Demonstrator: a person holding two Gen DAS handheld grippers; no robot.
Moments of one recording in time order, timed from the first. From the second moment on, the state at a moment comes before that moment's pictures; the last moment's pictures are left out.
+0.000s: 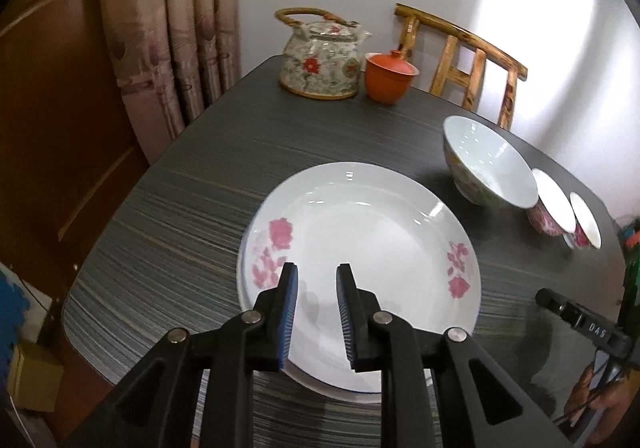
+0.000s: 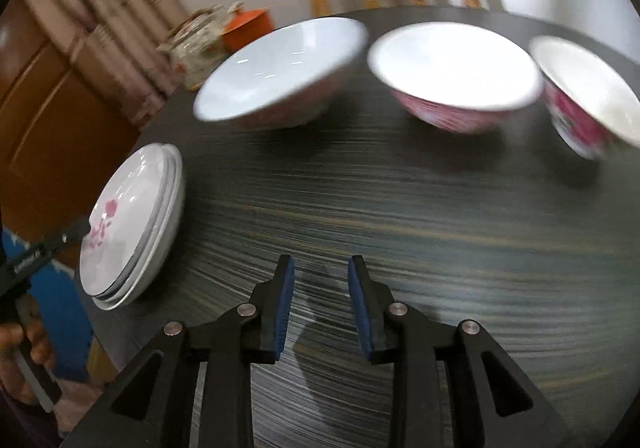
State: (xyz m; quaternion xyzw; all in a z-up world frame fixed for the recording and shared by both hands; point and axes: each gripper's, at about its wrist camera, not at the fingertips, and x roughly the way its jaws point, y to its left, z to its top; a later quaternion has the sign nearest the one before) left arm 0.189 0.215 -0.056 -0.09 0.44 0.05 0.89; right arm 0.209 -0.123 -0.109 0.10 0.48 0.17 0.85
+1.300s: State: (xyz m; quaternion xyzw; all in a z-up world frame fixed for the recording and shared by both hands) left arm 0.406 0.108 -0.052 -0.09 0.51 -0.12 0.85; right arm 0.296 -0.151 -0.086 0.43 0.48 0.18 0.74
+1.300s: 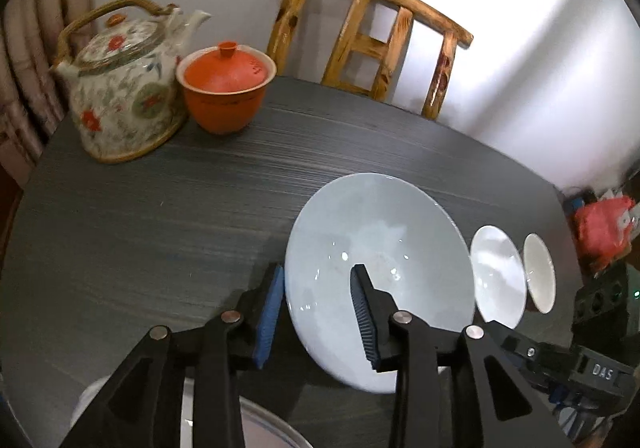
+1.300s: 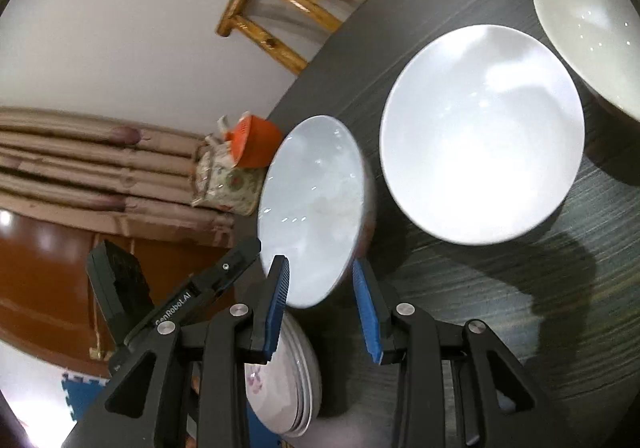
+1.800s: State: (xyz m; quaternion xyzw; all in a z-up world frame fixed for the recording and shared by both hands) left arm 0.439 0.088 -0.082 -0.02 0.51 -0.11 0.85; right arm 0.322 -0.139 -0.105 0.40 0.50 0.15 0.75
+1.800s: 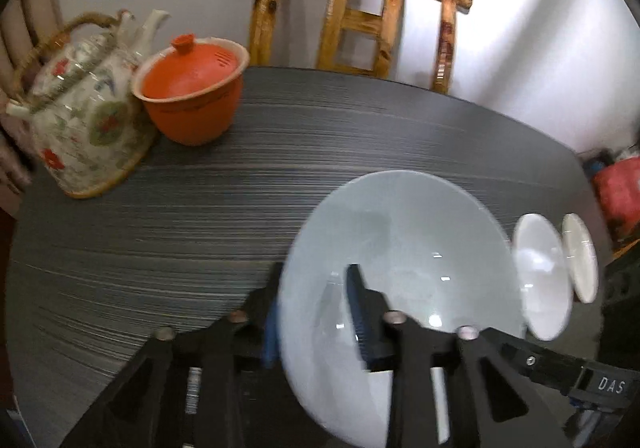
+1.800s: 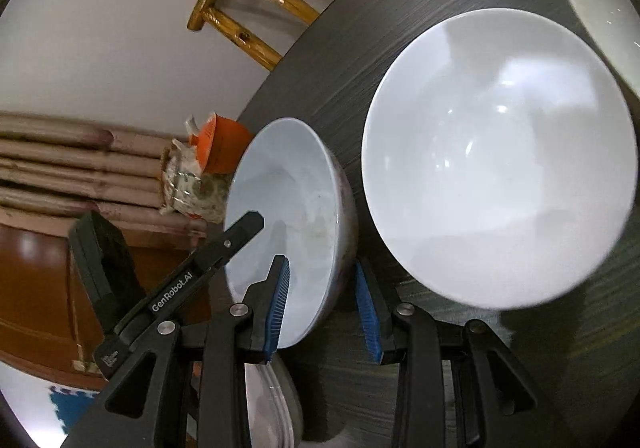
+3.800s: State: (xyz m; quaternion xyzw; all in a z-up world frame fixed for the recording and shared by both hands) left arm 0.172 0.022 -0.058 -0.07 0.47 -0.10 0.88; right arm 0.115 -0.265 -0.075 0.25 0.42 0.11 0.87
